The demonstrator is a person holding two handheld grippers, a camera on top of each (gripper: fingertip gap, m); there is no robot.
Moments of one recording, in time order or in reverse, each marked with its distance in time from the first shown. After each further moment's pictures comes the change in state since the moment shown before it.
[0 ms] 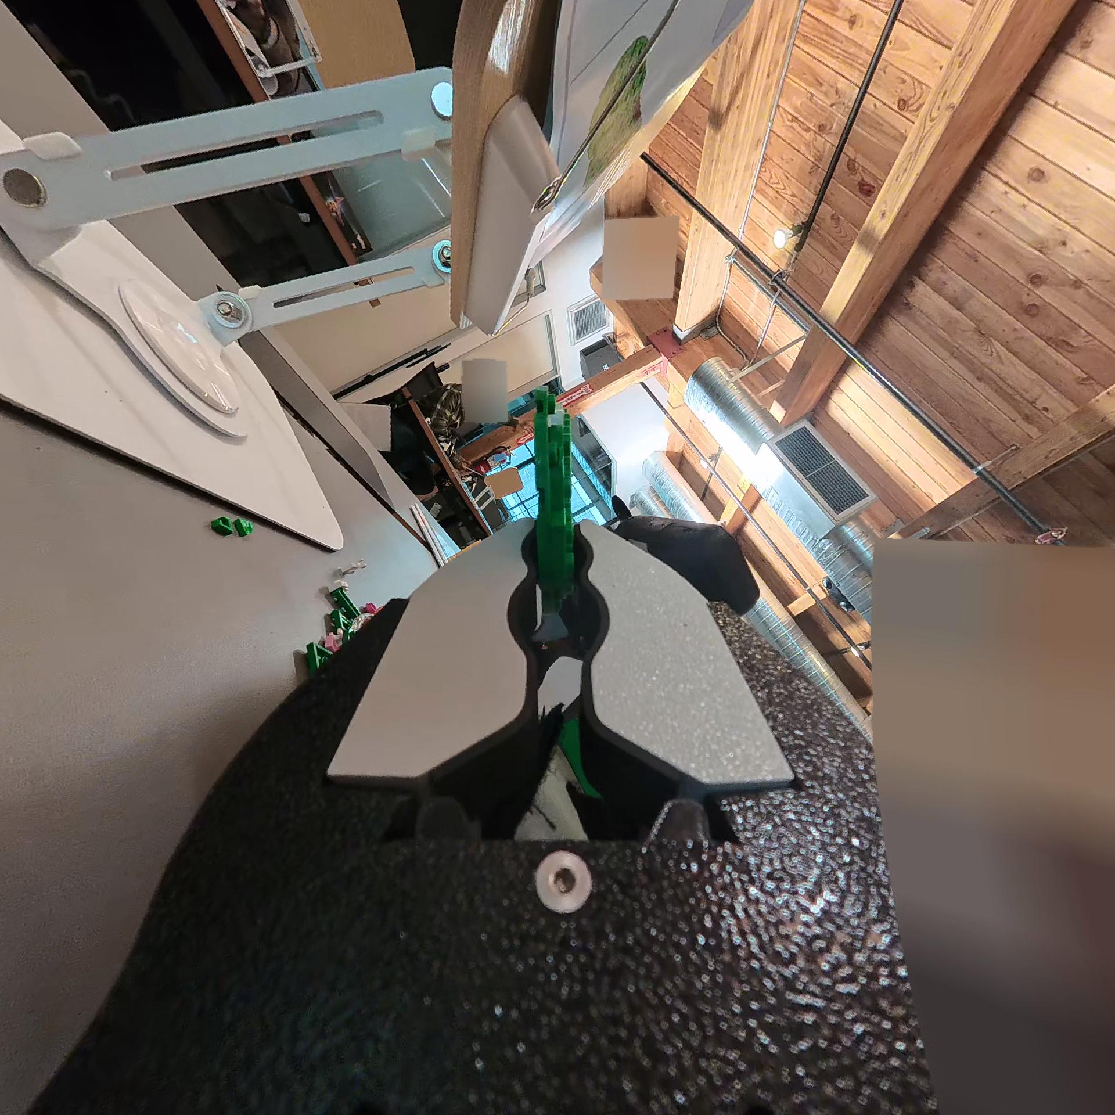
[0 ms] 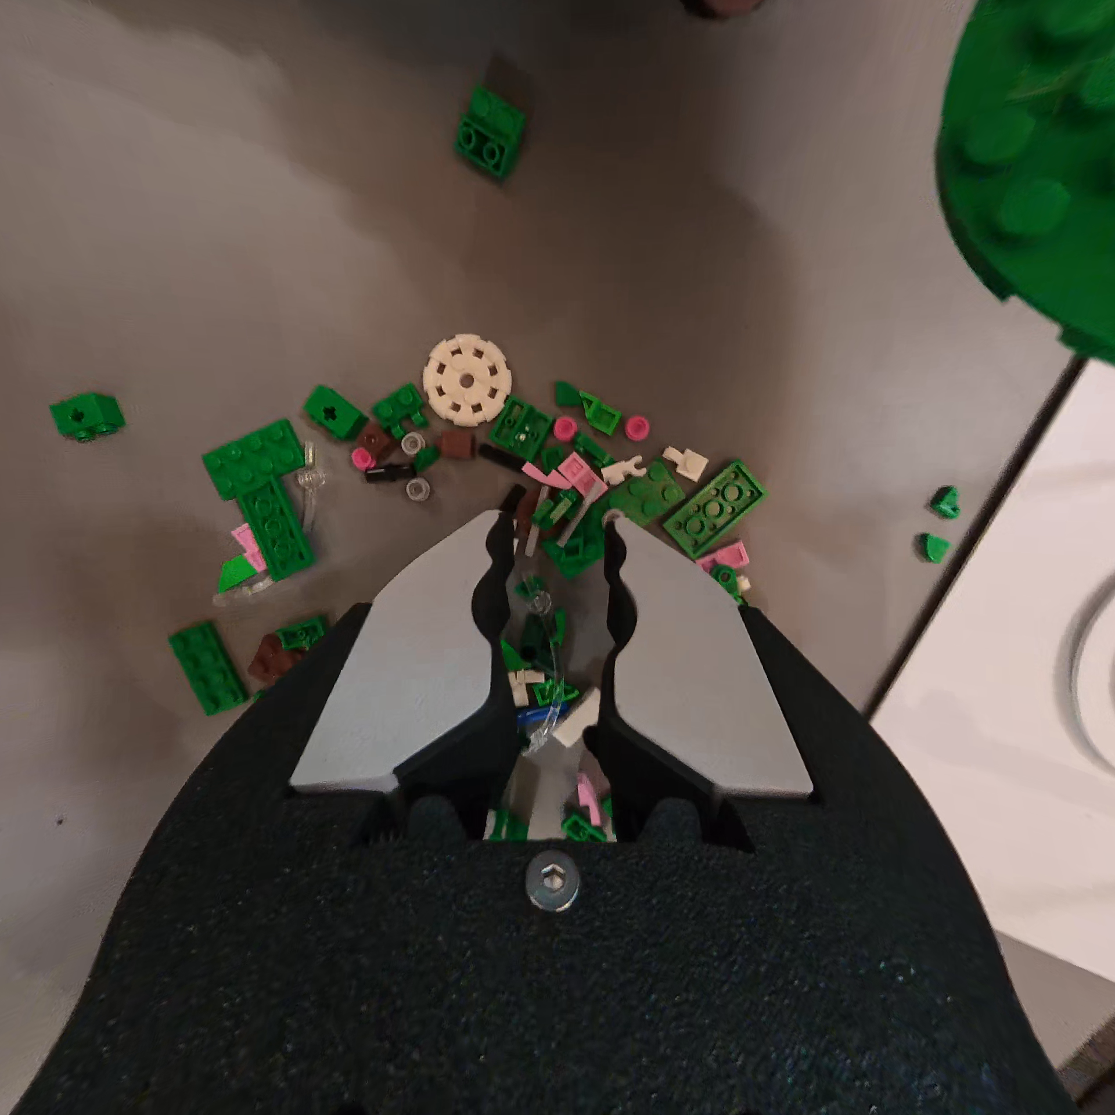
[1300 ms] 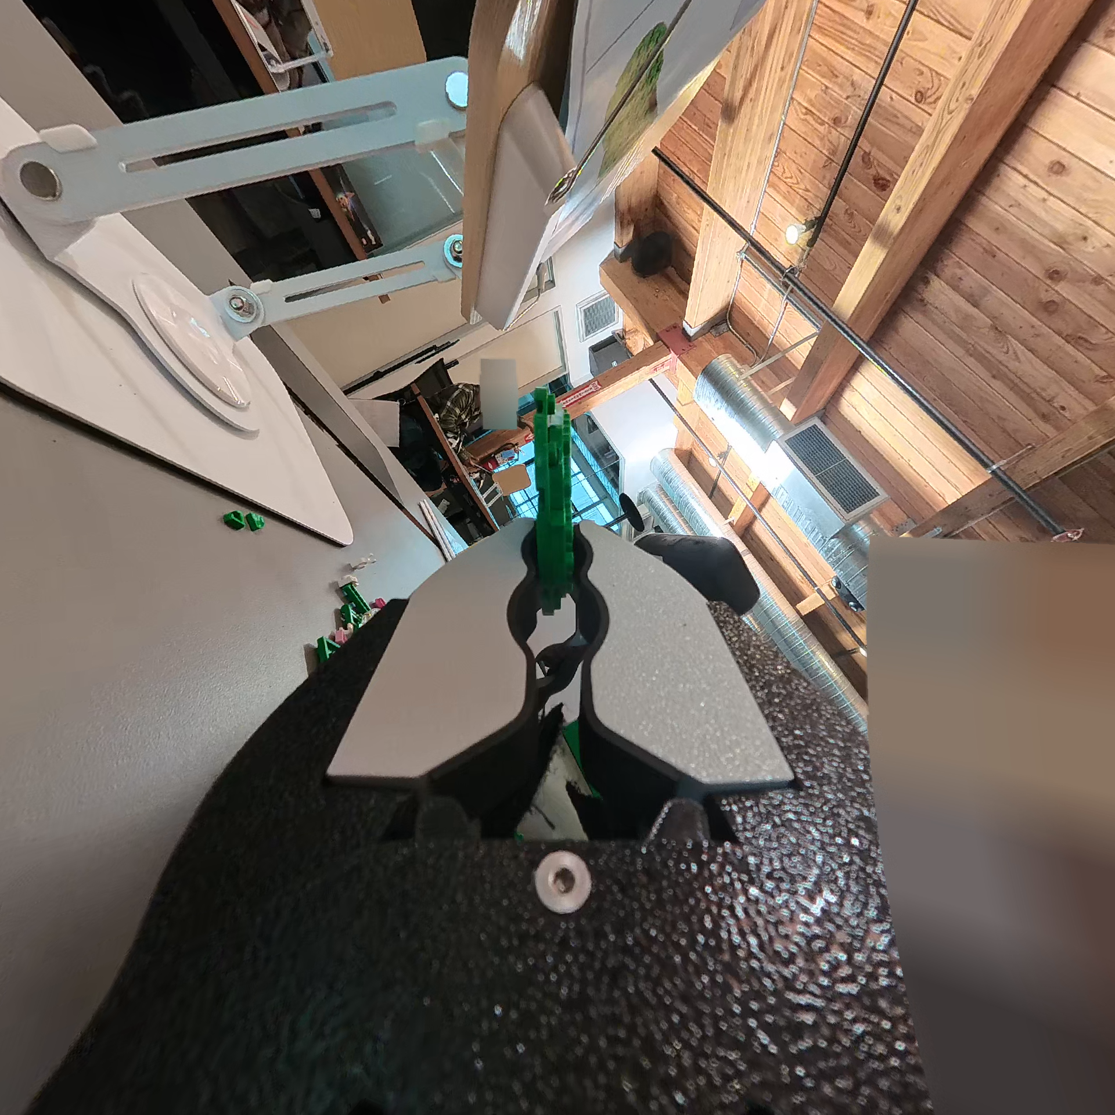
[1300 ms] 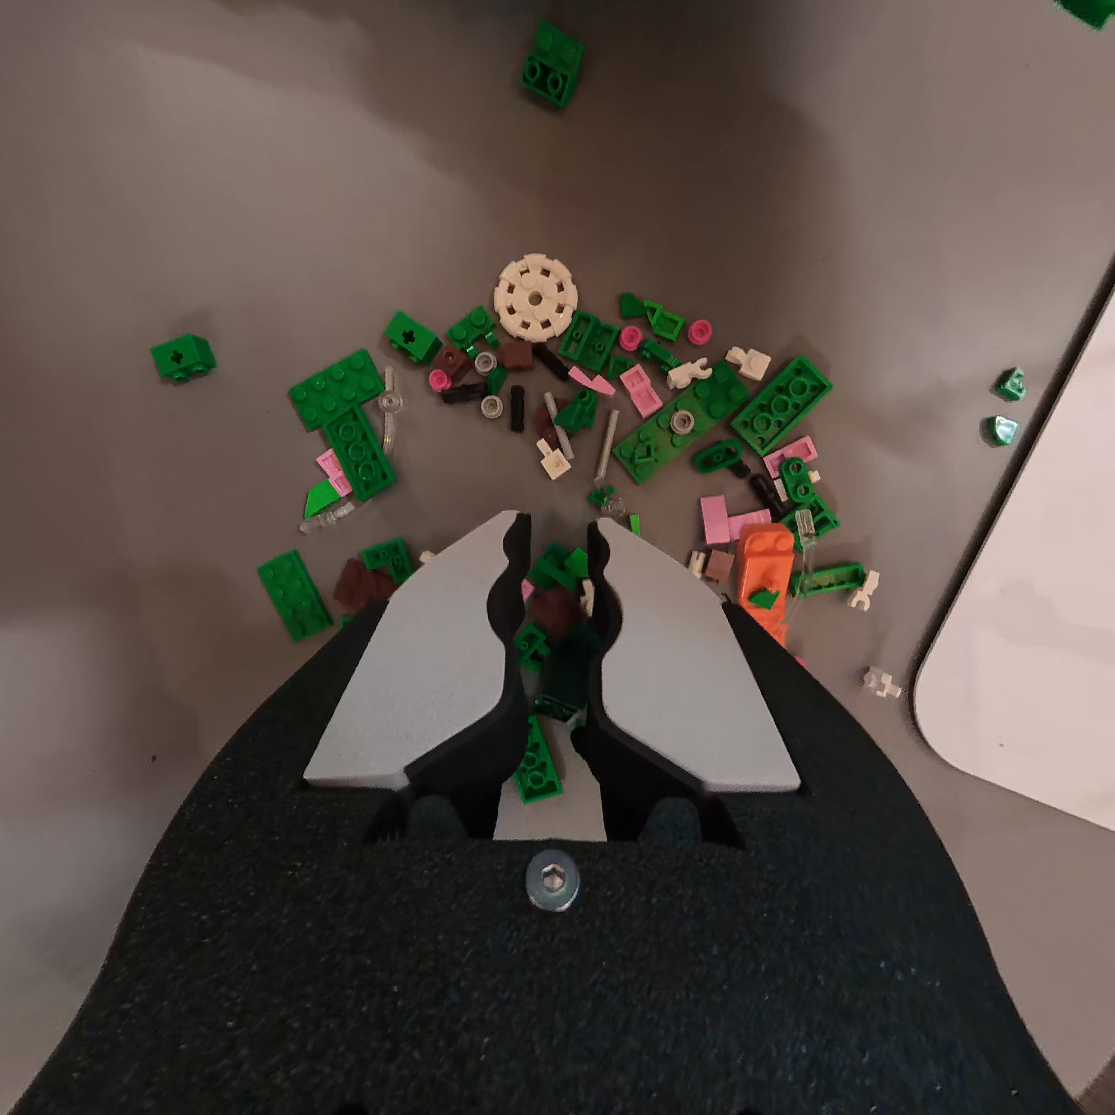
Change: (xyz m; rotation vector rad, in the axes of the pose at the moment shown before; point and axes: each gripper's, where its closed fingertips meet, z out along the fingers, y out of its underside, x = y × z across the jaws) left arm -0.004 0.002 0.001 -0.006 -0.017 0.001; right arm -0.025 0.025 -0.023 0.045 0.002 0.059
